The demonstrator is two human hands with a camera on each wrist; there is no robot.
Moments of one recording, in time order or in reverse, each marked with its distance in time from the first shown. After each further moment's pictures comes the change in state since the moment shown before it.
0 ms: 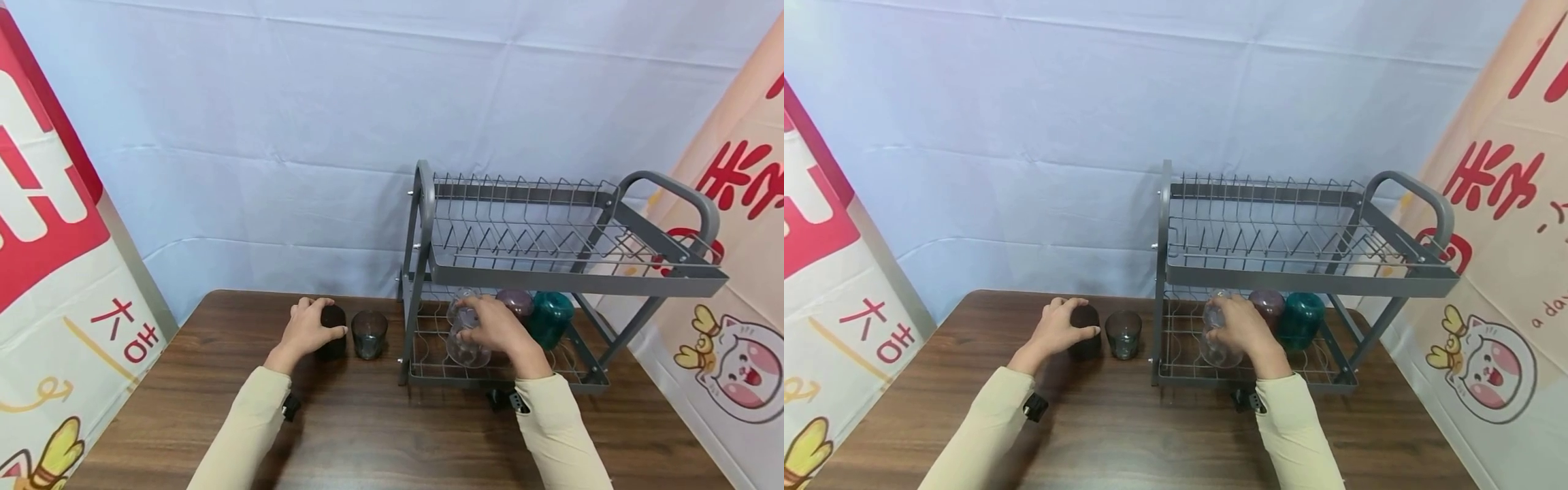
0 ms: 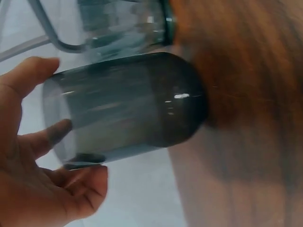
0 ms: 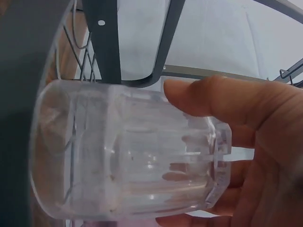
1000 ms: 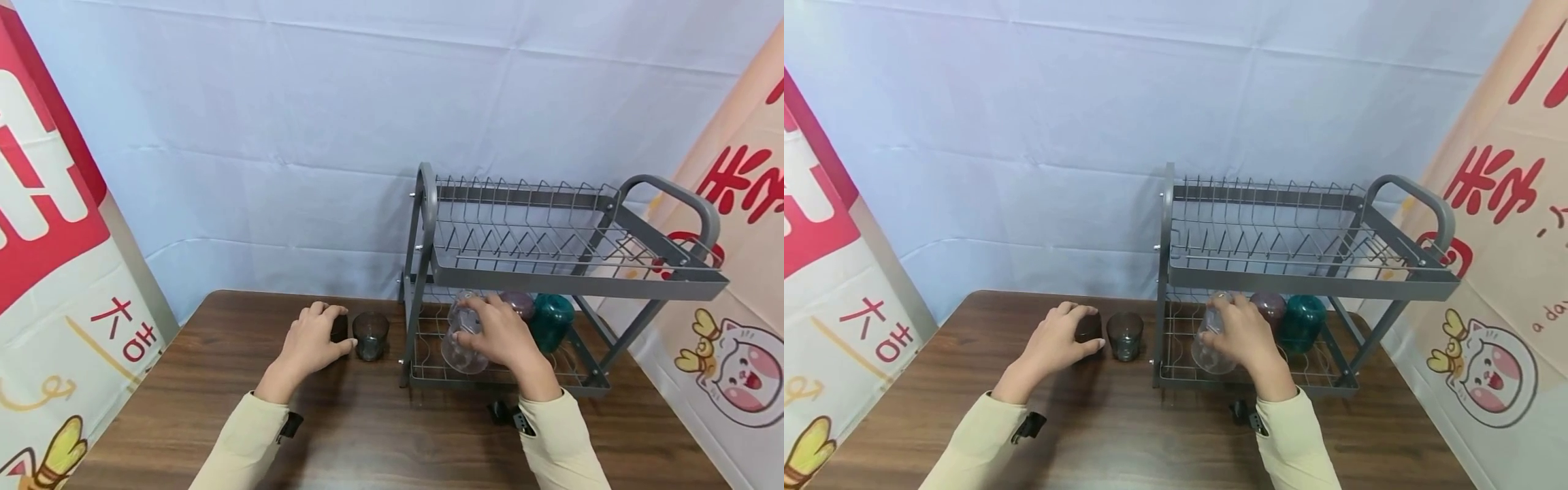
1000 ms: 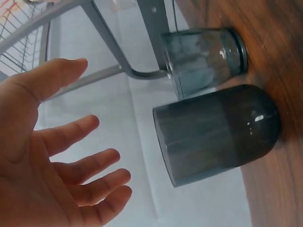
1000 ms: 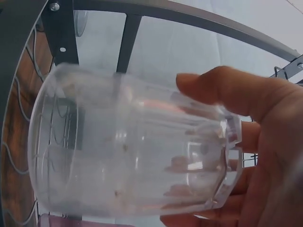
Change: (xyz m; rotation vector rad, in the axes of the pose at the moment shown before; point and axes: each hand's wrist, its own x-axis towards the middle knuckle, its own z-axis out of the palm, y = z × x) left_hand -0.044 0.050 -0.025 0.193 0.074 0.165; right_hand -0.025 -0.030 -0.015 -0.011 0.147 0.019
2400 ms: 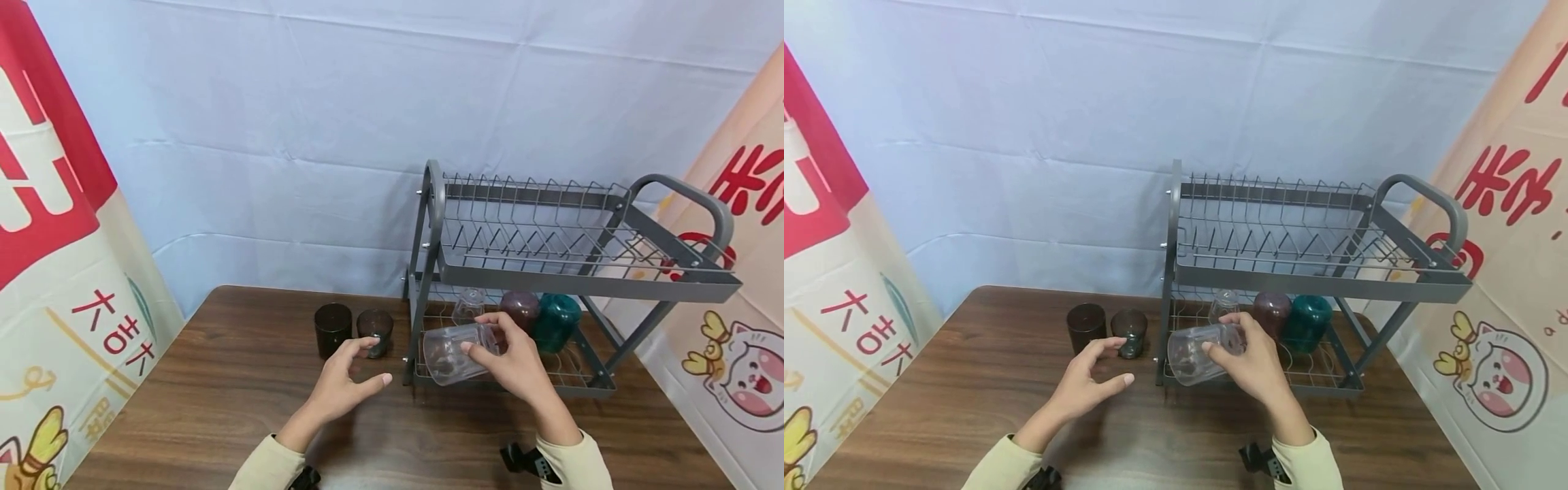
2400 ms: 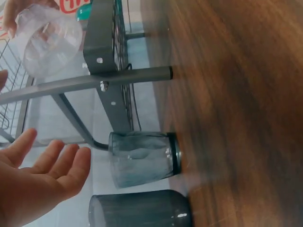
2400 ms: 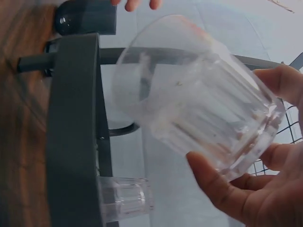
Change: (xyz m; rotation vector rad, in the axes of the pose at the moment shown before) left_hand -0.056 0.030 0.037 -0.734 0.045 0.060; right_hand -0.045 -0.005 0.011 0.484 0.138 0.124
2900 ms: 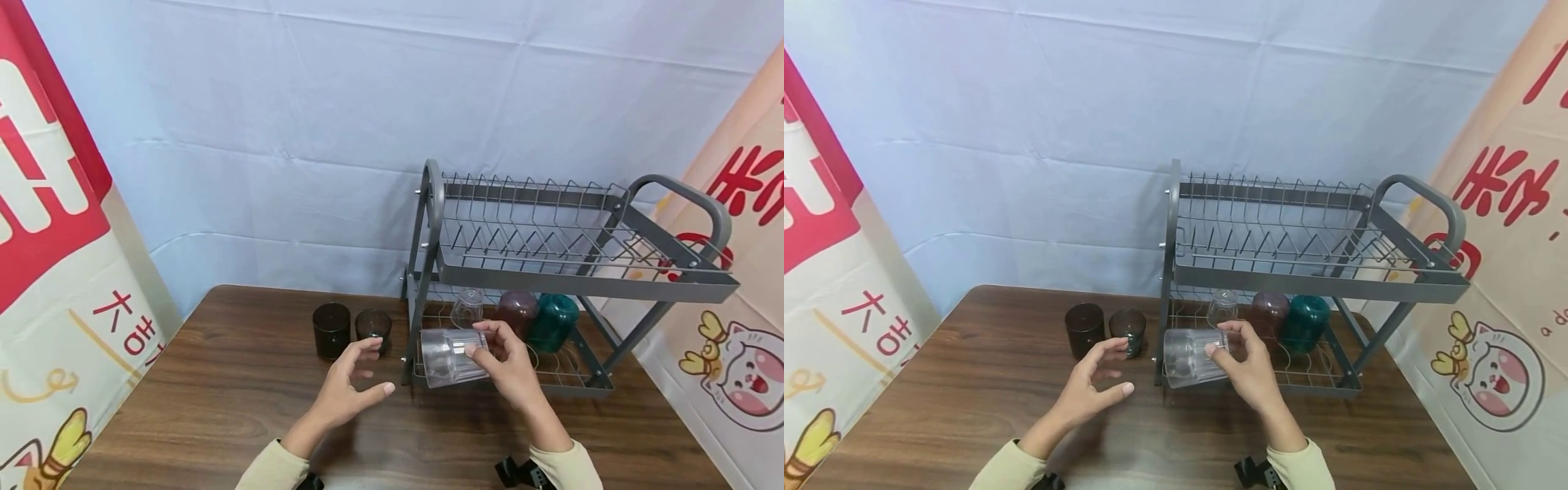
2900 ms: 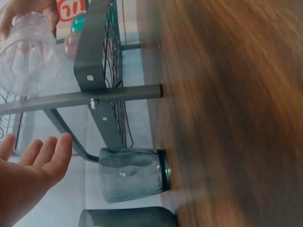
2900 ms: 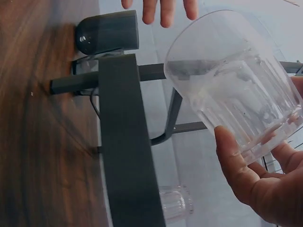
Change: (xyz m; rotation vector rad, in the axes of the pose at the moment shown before) left_hand -0.003 -0.017 0.016 -0.216 -0.005 0.133; right_hand -0.009 0.015 0.017 0.364 0.047 -0.032
